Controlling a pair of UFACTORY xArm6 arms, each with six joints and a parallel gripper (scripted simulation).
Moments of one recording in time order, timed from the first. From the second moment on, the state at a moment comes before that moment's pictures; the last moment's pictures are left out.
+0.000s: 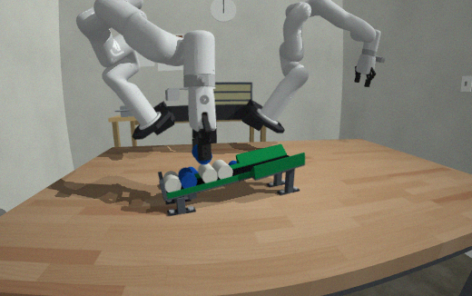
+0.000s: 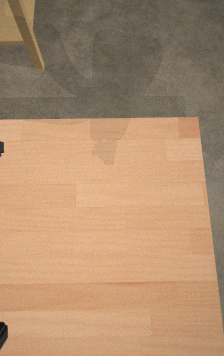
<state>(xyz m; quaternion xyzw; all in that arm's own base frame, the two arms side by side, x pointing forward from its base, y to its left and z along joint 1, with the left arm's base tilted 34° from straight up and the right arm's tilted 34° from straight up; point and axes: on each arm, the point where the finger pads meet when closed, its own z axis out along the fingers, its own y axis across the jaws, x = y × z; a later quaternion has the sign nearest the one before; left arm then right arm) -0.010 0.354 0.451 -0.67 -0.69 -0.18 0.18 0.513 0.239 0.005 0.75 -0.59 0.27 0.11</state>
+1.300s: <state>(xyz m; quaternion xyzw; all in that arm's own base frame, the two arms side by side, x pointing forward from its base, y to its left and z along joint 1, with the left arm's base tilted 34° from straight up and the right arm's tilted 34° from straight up) -0.010 0.354 0.451 -0.67 -0.69 -0.18 0.18 0.416 0.180 0.011 0.76 -0.57 0.27 0.12</state>
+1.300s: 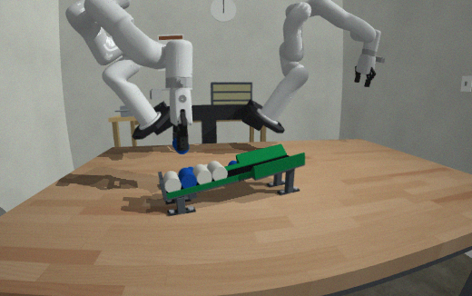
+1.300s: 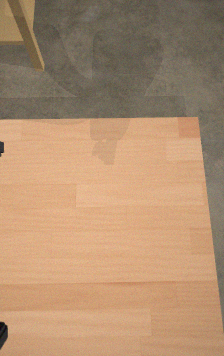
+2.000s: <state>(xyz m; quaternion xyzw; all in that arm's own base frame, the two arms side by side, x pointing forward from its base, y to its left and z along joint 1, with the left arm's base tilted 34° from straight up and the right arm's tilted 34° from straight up) -0.010 0.354 0.451 -0.67 -0.69 -0.18 0.18 0.376 0.151 0.001 0.77 -0.56 0.27 0.12</state>
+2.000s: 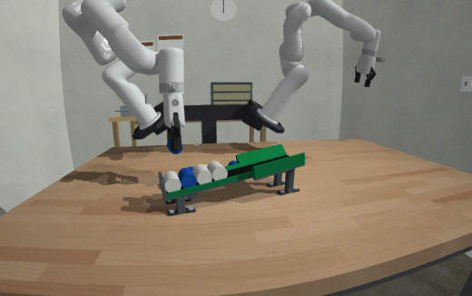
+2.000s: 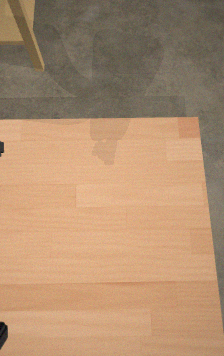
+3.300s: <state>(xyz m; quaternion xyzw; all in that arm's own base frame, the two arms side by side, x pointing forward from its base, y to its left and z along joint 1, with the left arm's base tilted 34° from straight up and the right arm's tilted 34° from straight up) -0.010 0.354 0.451 -0.67 -0.69 -0.18 0.18 0.402 0.103 -0.078 0.77 -0.56 0.27 0.12</state>
